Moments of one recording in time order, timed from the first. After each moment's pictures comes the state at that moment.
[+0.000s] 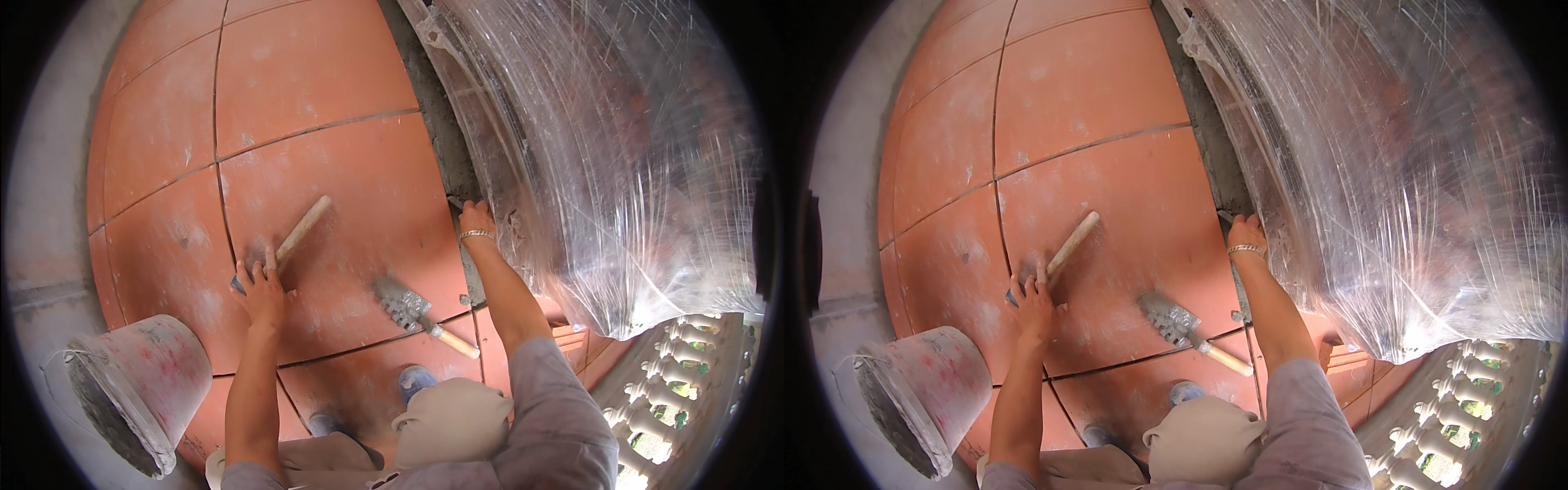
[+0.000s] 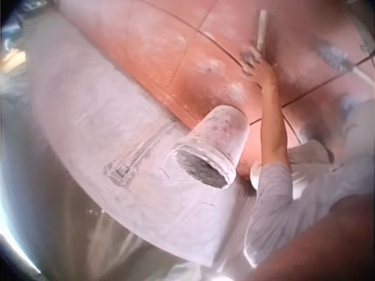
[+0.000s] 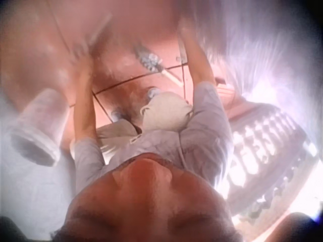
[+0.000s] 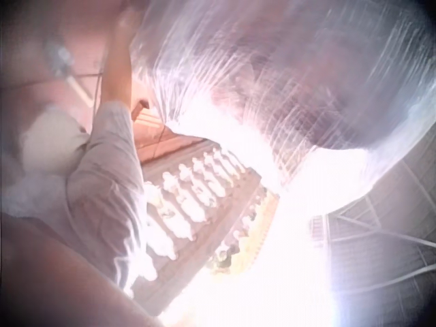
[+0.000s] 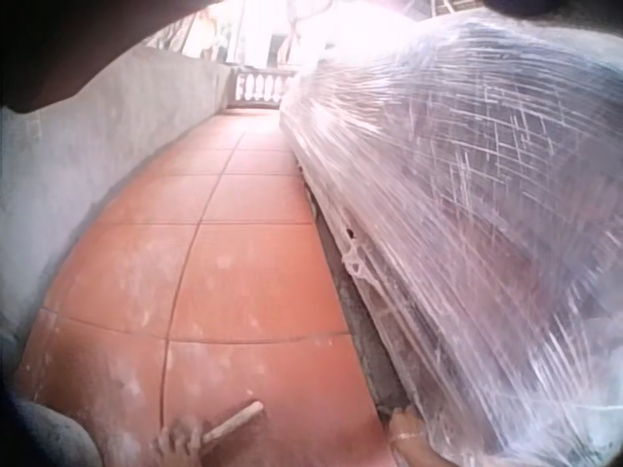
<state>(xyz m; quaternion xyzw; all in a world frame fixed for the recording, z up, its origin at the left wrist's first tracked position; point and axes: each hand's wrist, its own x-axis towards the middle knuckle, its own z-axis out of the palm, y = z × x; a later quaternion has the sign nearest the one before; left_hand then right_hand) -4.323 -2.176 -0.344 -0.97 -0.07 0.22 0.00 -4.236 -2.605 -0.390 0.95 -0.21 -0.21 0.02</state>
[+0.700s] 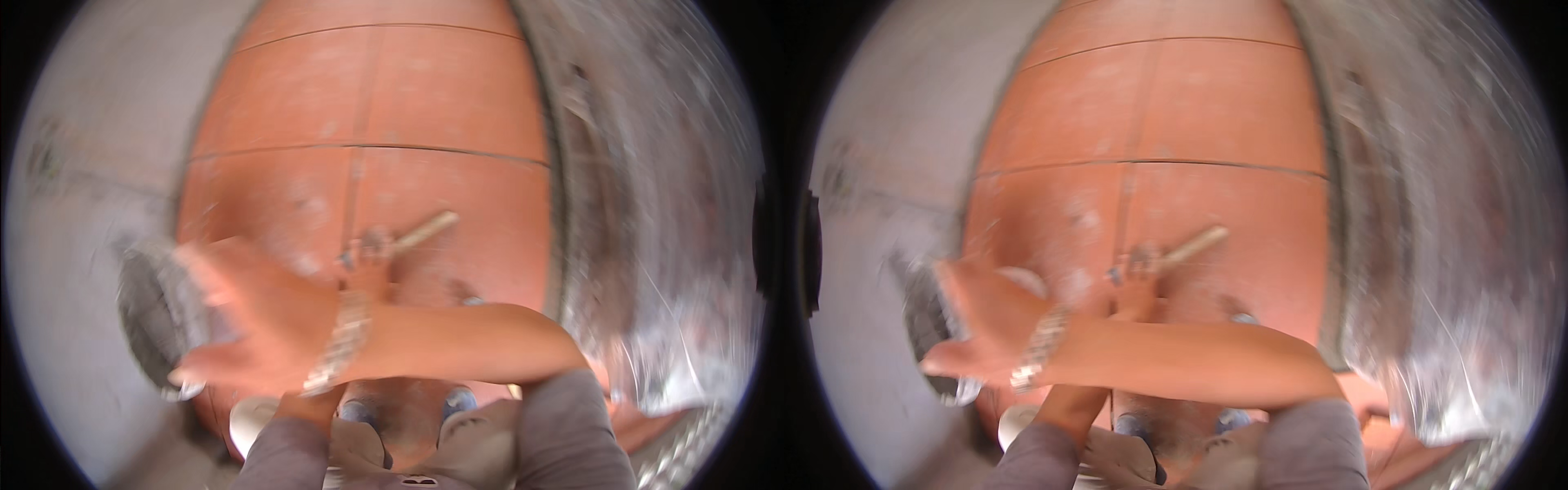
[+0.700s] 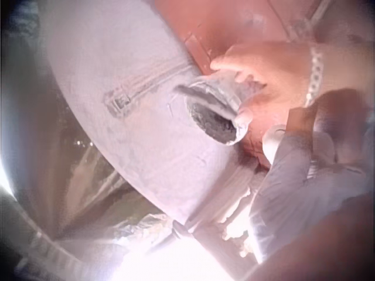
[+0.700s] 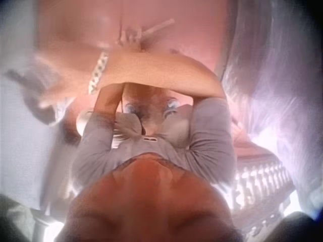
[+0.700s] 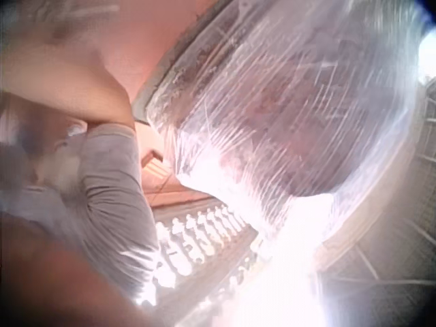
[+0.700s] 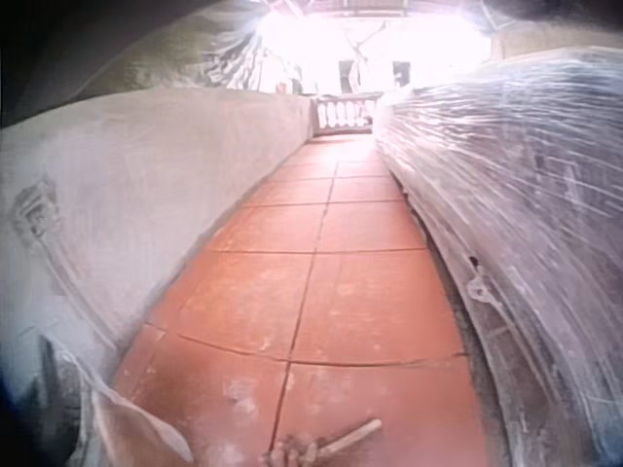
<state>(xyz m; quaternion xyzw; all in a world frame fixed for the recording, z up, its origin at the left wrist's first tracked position) -4.325 -2.176 -0.337 -0.97 -0.09 0.21 -0.04 -4.287 -2.216 -0.079 0.49 0.45 -0.18 -0.72</state>
